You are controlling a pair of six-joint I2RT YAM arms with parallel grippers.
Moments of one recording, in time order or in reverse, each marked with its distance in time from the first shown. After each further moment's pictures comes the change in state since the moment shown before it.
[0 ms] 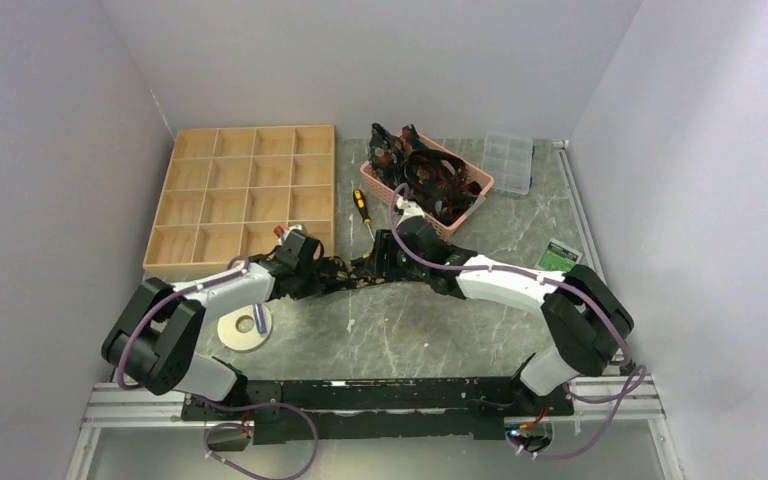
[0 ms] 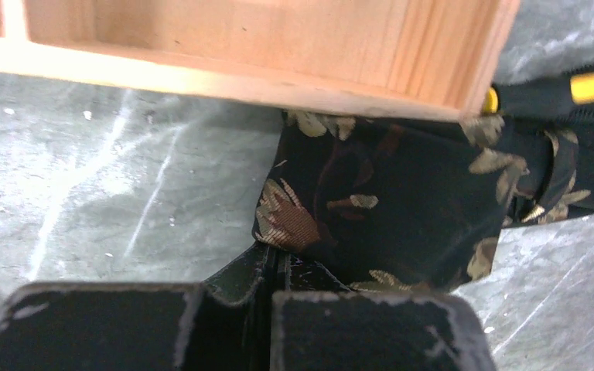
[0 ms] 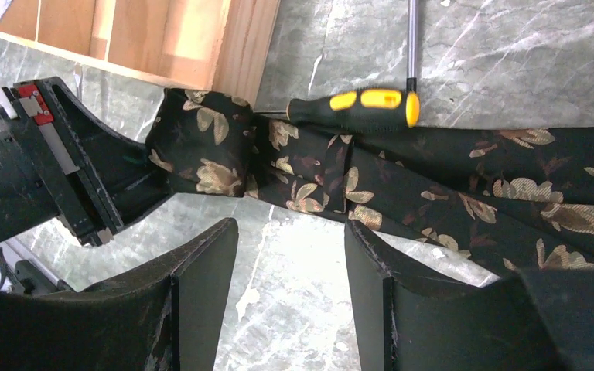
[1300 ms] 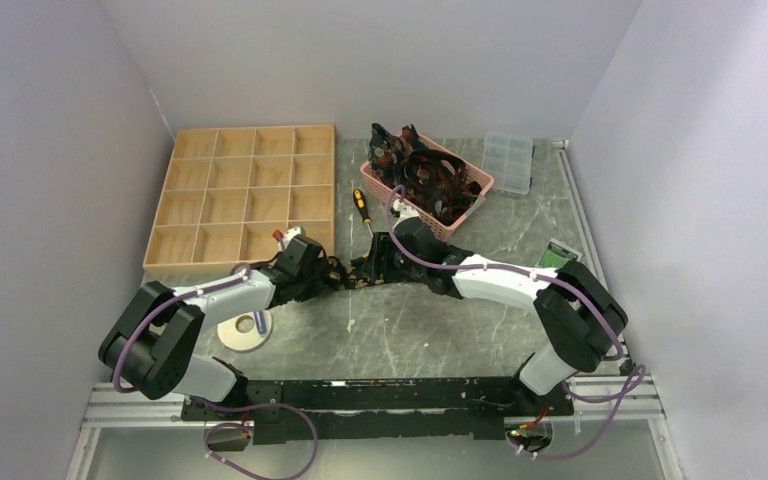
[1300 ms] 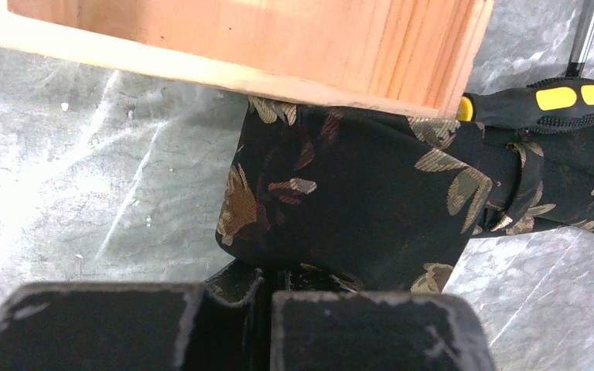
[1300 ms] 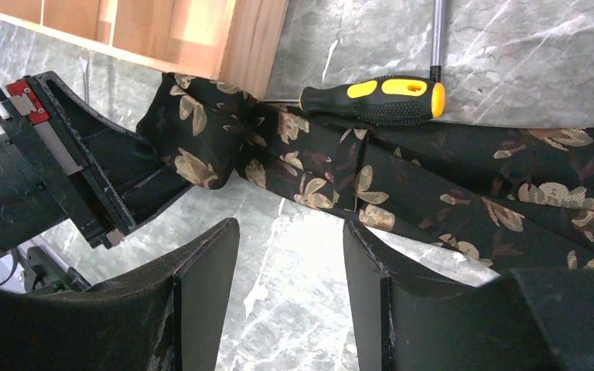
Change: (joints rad) left arm -0.027 -0.021 -0.049 0.085 -0.046 -0.085; right arm 0.000 0.034 0.000 0.021 -0.047 0.016
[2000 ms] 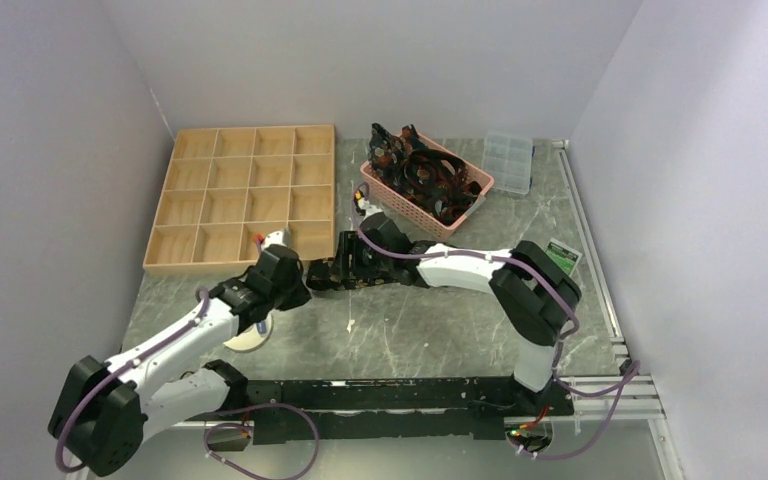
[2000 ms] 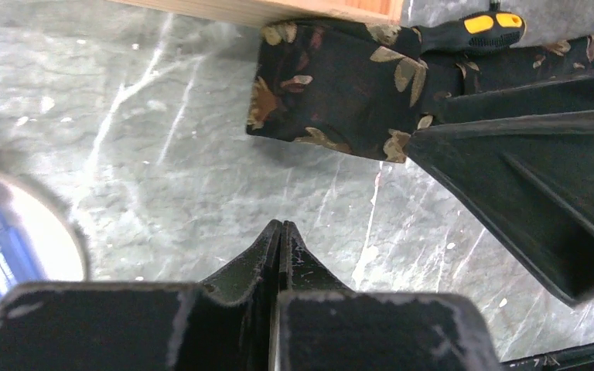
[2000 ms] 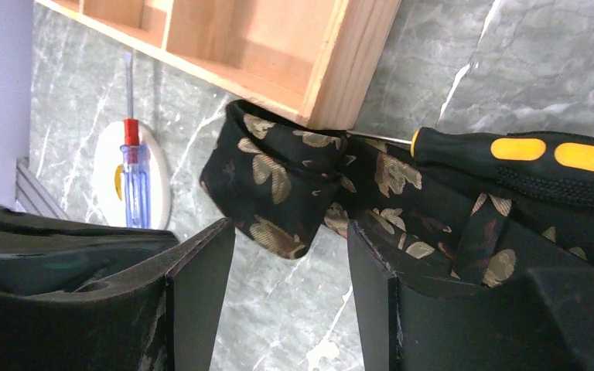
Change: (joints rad) left arm -0.010 -0.380 -0.066 -0.201 0.029 0.072; right arm 0.076 0.224 0.210 0.015 -0.069 0.054
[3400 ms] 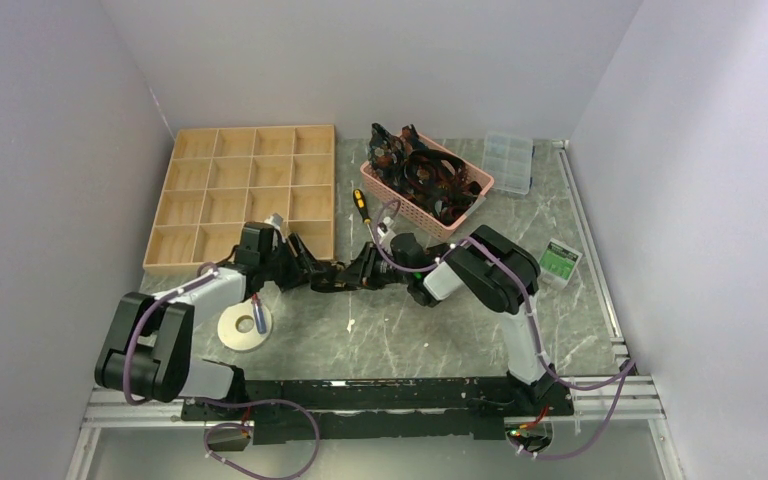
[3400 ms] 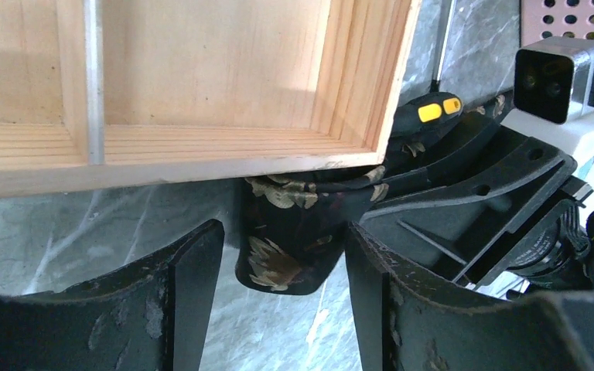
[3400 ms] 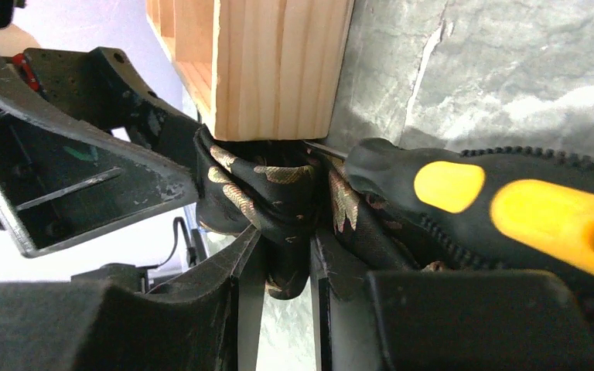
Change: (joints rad) left arm 0.338 0.327 0.003 0.379 0.481 0.042; right arm -0.127 0.317 -0.234 0.814 -0.357 0.364
